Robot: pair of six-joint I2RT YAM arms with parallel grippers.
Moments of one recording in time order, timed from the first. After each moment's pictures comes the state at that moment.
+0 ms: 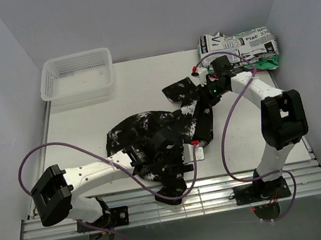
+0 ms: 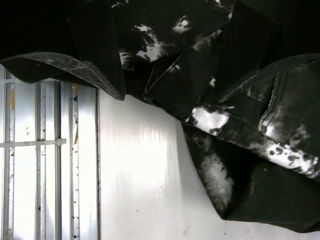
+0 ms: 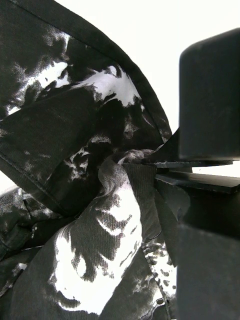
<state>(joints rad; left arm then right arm) -1.13 1.38 0.89 -0.23 0.18 0.52 0.23 1.75 1.31 -0.66 -0.55 -0.32</state>
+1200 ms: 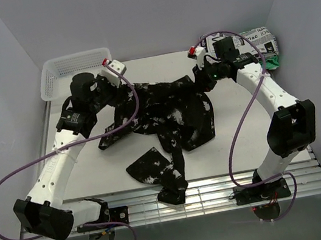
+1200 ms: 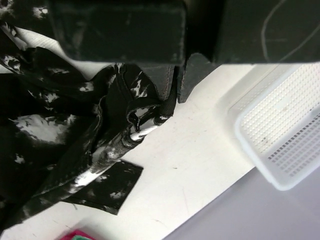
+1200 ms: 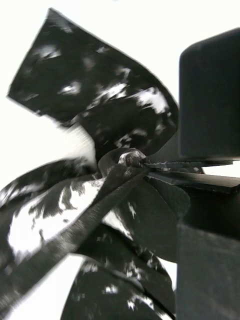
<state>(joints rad) -0.40 1.25 1.30 -0.39 0.17 0.32 0.25 1.66 1.50 -0.72 -0.60 -0.40</state>
